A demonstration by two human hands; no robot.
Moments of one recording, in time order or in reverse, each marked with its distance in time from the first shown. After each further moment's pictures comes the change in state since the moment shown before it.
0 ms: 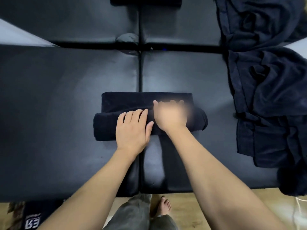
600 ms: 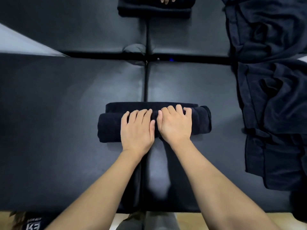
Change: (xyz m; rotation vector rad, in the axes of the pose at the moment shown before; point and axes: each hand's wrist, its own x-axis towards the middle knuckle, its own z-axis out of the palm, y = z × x) left_hand 0.040 0.001 -0.002 -0.022 0.033 -0.113; right_hand 0.017 0.007 0.020 0.050 0.390 -0.022
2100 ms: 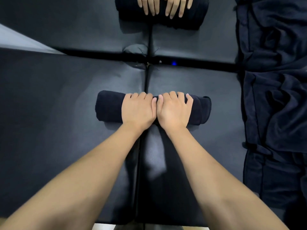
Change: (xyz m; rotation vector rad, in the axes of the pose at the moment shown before) left_hand 0.117 0.000 -0.010 0.083 -0.081 0.017; right_hand 0.082 -0.001 0.012 0.105 -0.146 0.114
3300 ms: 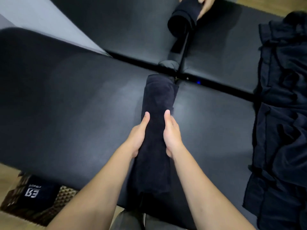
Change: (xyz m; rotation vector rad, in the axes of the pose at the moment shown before) left_hand -0.115 -0.045 -0.049 -1.711 -0.471 -0.833; right_hand -0.069 -0.070 -0.058 1.304 -0.704 0.557
